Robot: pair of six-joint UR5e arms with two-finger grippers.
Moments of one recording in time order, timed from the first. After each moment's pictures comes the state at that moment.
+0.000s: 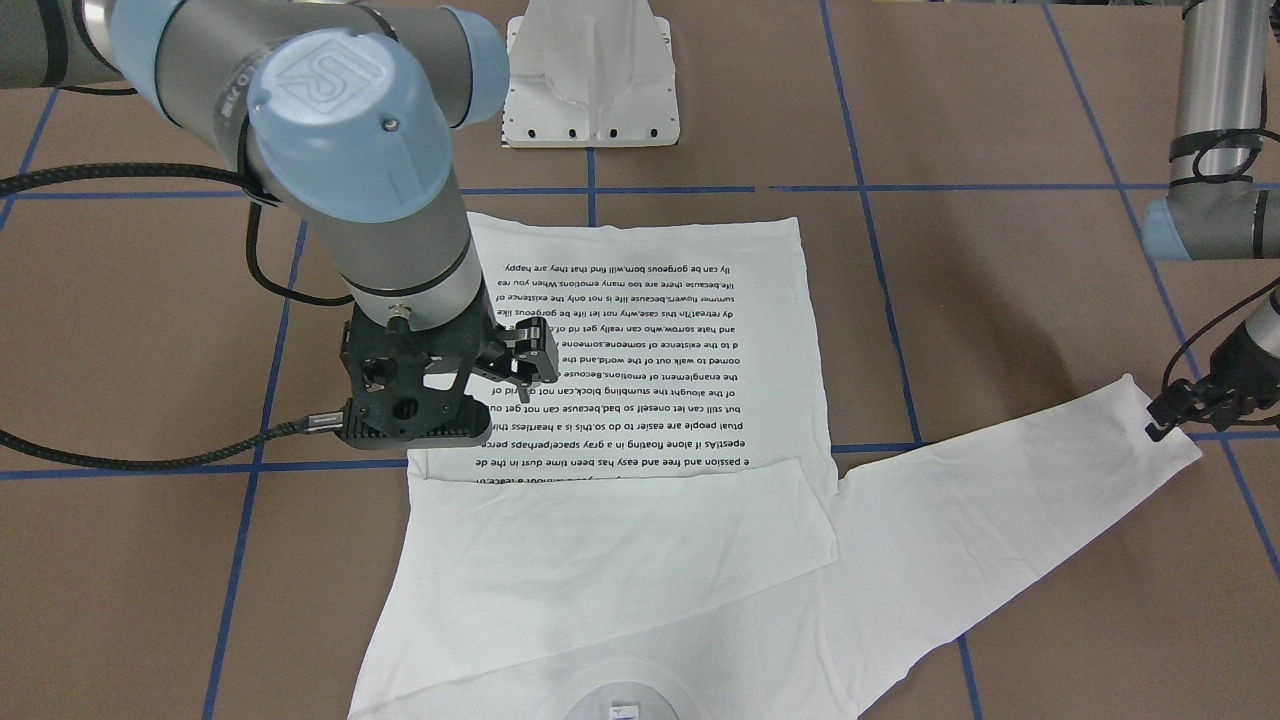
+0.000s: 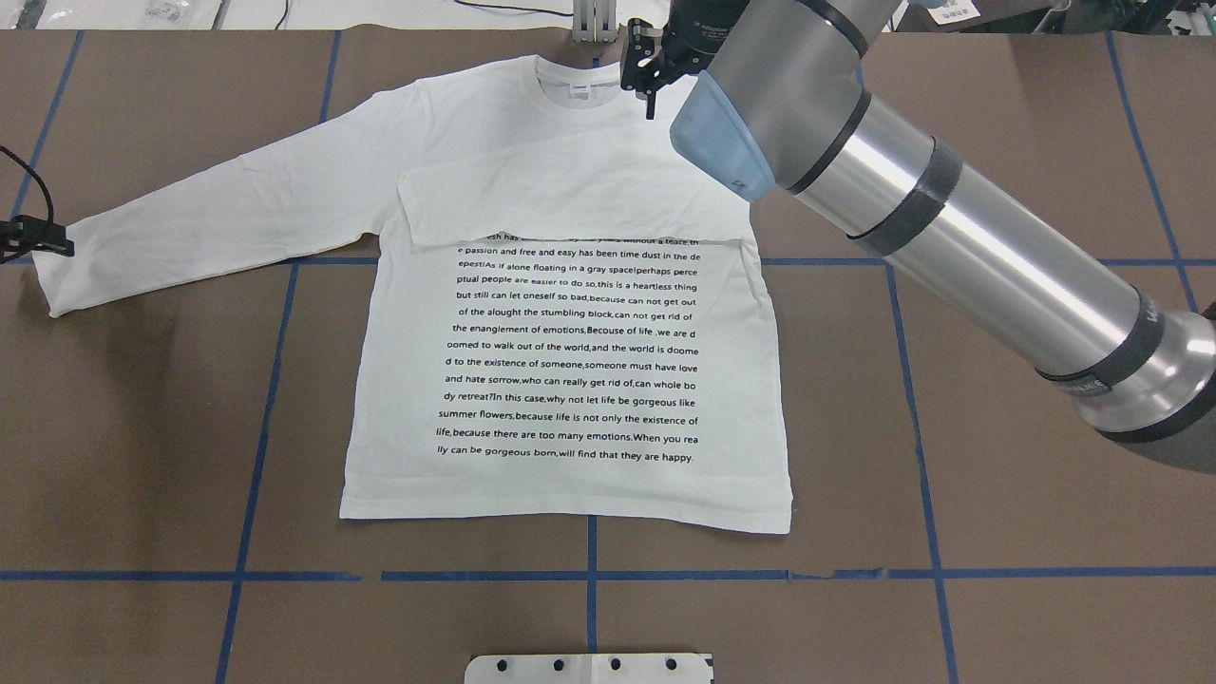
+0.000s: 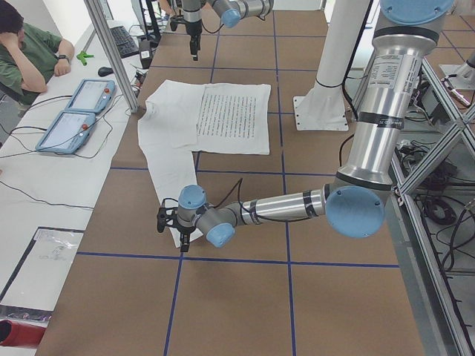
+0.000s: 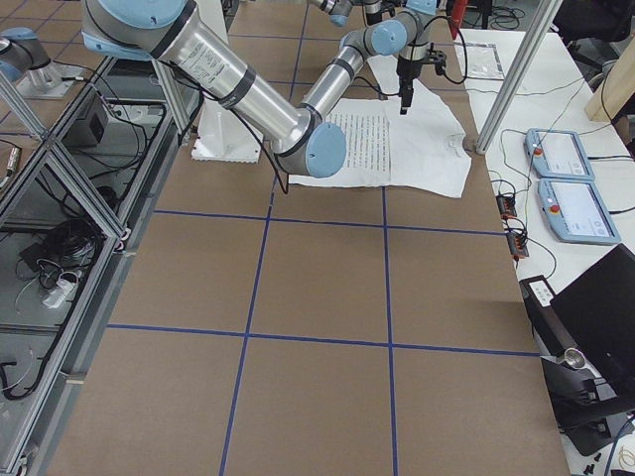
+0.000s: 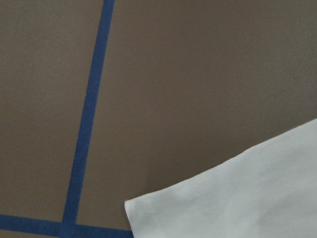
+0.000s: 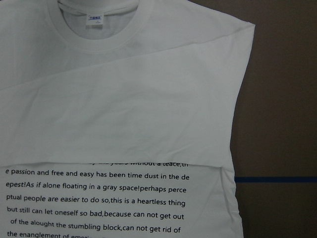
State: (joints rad) left arm -1.17 -1.75 -1.10 -2.50 -2.11 -0.81; right arm 0.90 -0.57 1.47 -1.89 2.13 0.86
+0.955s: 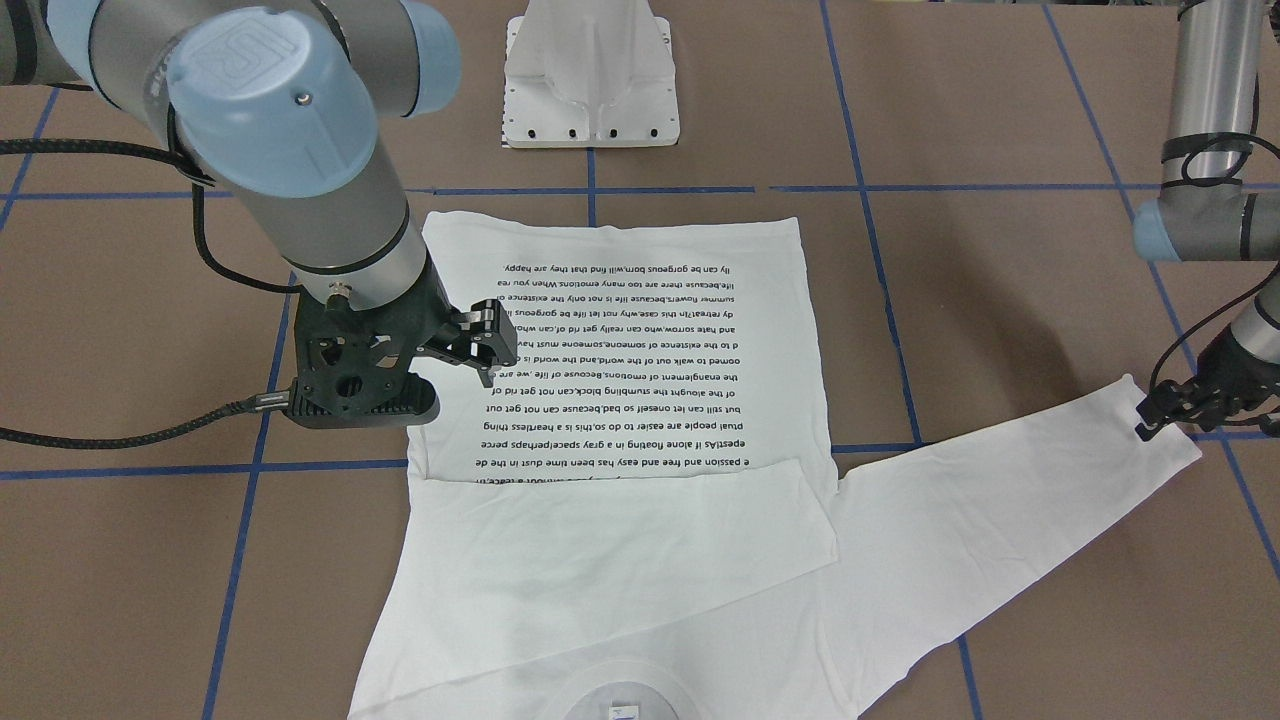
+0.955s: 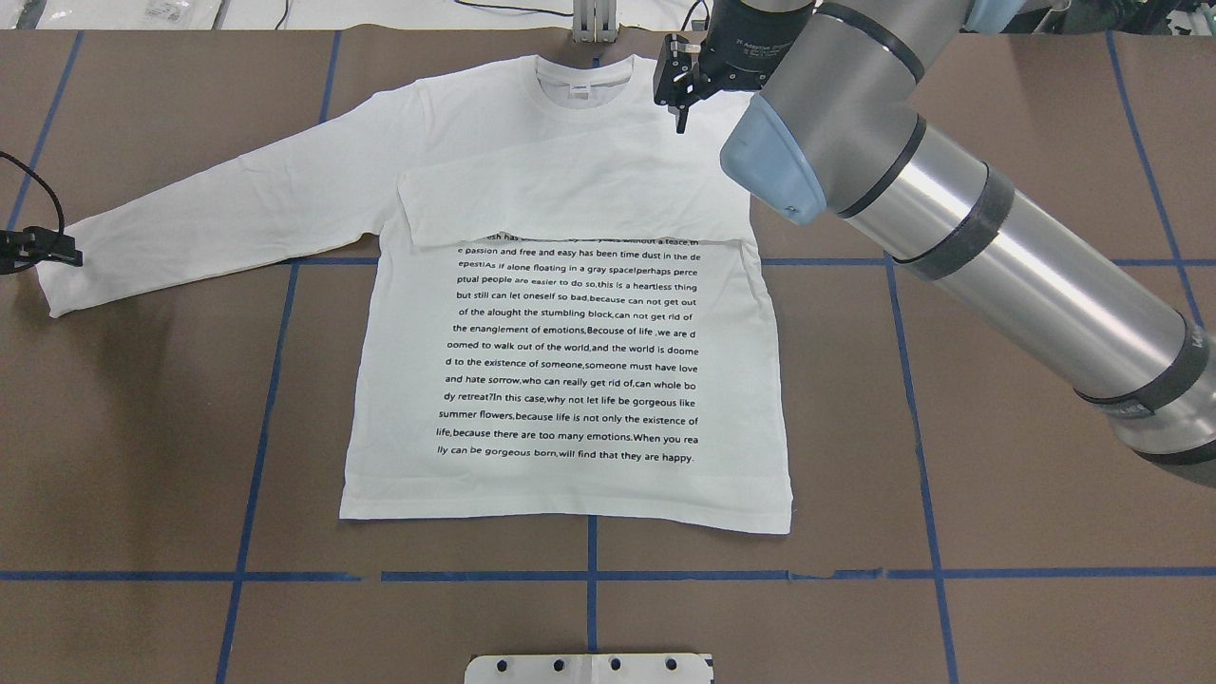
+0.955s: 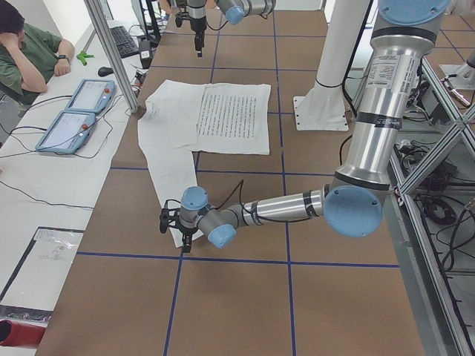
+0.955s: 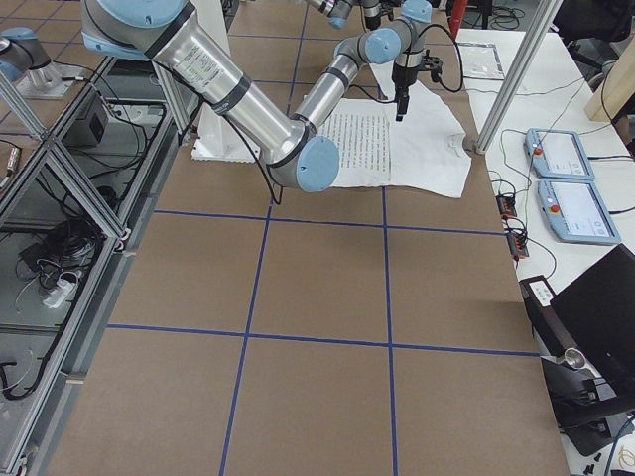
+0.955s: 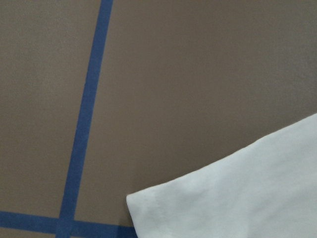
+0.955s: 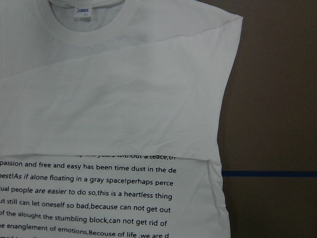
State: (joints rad) left arm -1.14 -1.75 -1.08 -2.52 -2.09 -0.82; right arm 0.91 -0.64 1.54 -1.89 2.14 0.86
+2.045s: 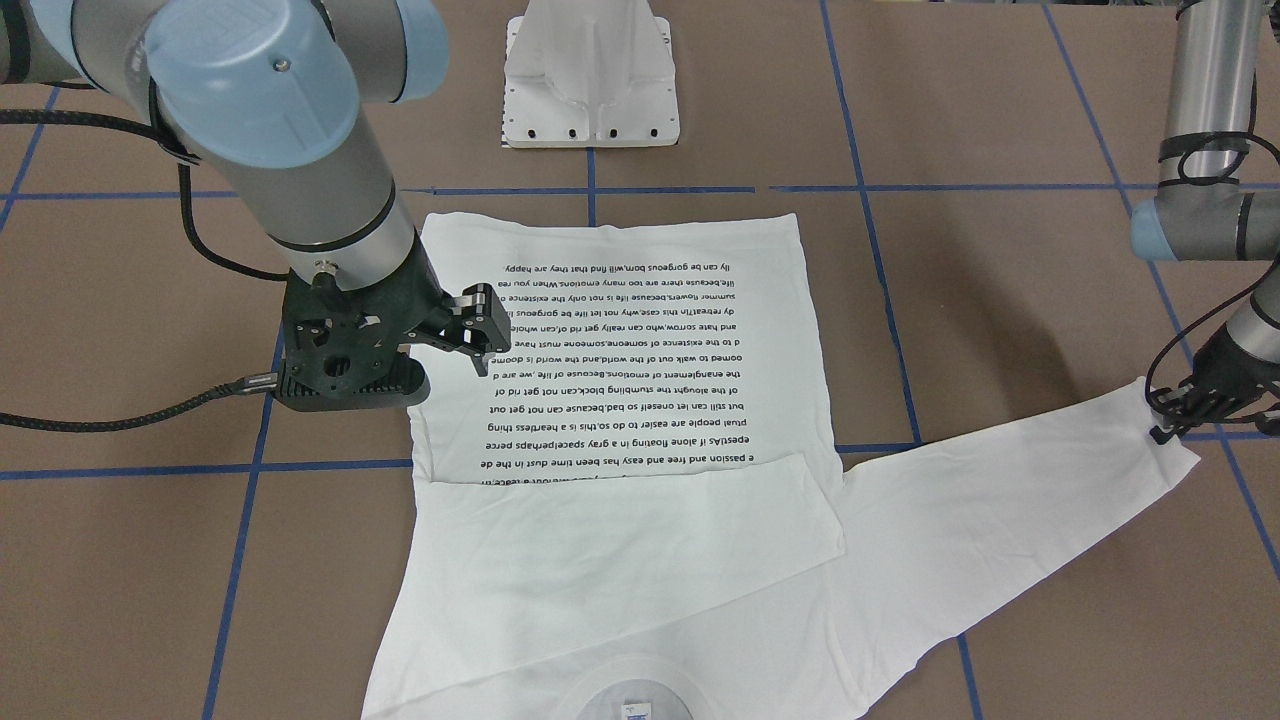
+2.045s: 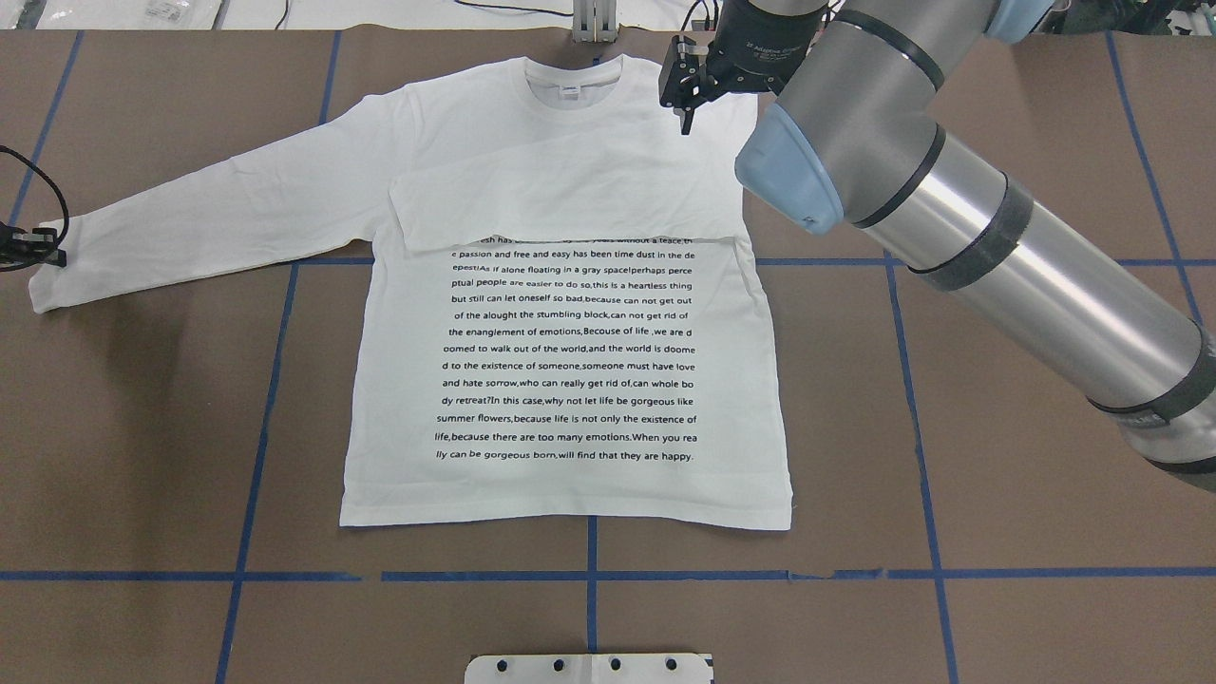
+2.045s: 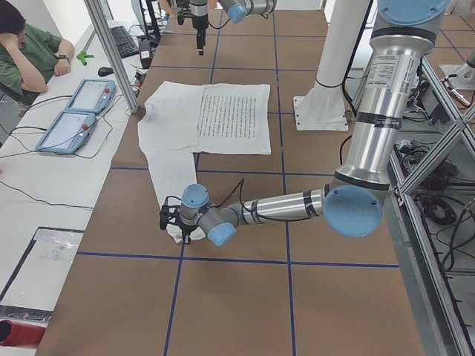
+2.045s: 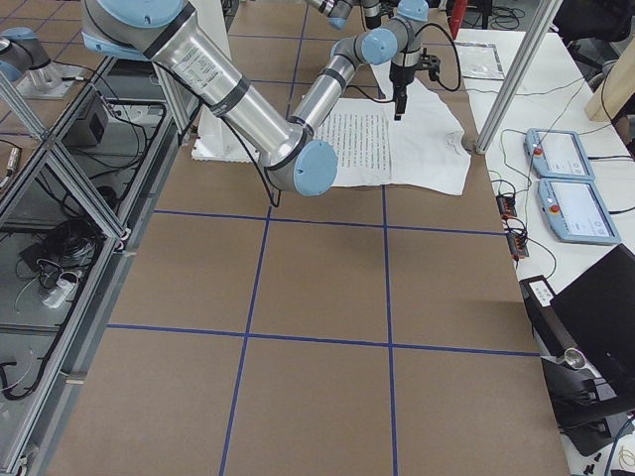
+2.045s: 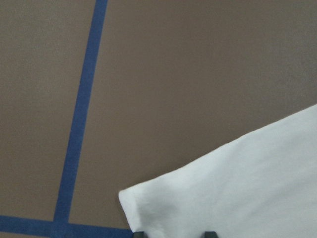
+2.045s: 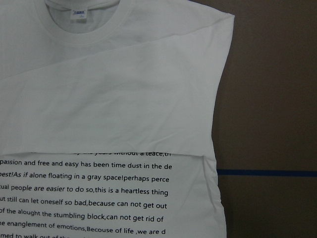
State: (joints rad) left arm -1.14 -1.75 -1.11 -2.53 -2.09 -0.83; right arm 0.91 -0.67 1.59 -1.89 2.14 0.86
